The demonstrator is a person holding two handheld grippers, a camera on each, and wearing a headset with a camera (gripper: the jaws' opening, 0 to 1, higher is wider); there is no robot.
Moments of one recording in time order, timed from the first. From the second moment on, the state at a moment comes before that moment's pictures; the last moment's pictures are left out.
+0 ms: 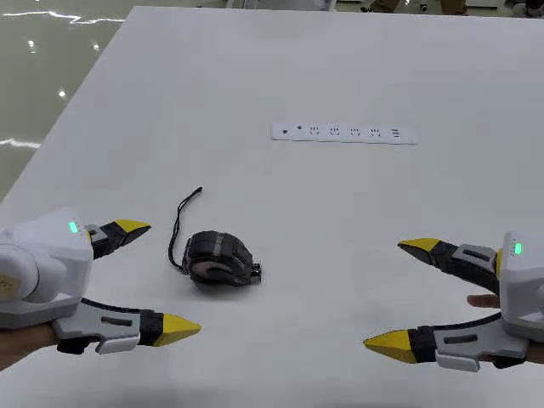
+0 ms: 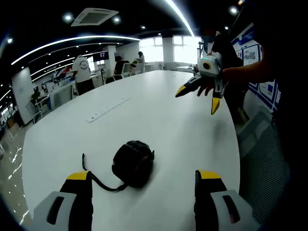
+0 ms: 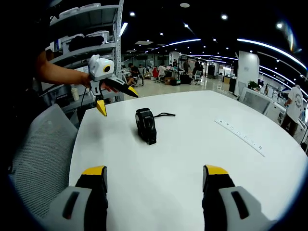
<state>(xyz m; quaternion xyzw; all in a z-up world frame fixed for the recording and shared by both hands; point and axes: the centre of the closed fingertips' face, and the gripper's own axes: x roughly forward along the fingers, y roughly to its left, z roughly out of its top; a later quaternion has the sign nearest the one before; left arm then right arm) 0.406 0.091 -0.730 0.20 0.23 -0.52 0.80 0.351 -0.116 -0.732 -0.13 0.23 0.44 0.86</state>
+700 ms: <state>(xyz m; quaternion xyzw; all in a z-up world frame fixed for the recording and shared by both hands) 0.428 0.072 -0.754 0.24 0.25 -0.56 0.75 0.381 -0.089 -0.748 -0.15 0.23 0.48 0.83</state>
